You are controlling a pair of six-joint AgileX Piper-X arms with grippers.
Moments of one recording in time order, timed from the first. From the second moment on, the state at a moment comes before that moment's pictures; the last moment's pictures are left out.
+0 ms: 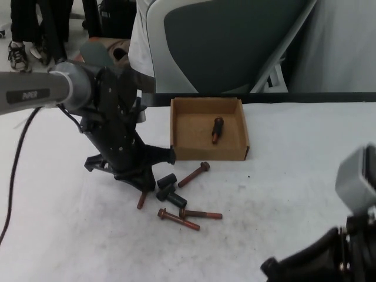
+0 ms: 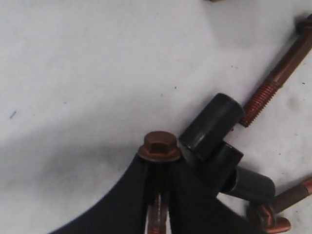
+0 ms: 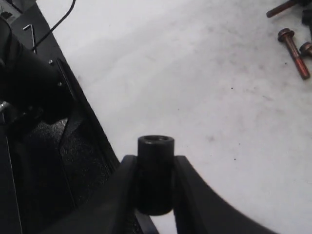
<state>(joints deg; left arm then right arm) -20.0 117.2 -82.6 49.3 19.3 -8.9 42.1 46.0 -33.7 35.2 -27.1 6.2</state>
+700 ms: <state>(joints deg) -25.1 76.1 -43.9 14.2 19.8 -18.2 52.1 41.4 -26.8 19.5 -16.6 14.6</state>
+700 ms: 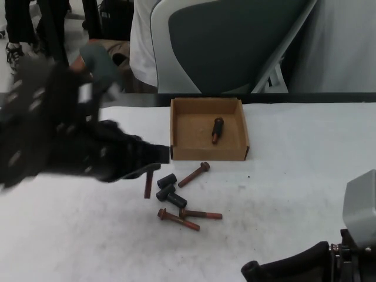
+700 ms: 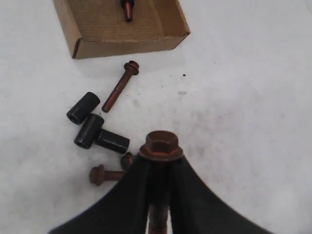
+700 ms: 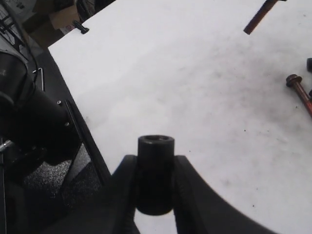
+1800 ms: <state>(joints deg) -25.2 53.7 -12.1 -36.0 24.2 -52.0 54.9 62.3 -21.7 -11.1 -9.7 21.6</state>
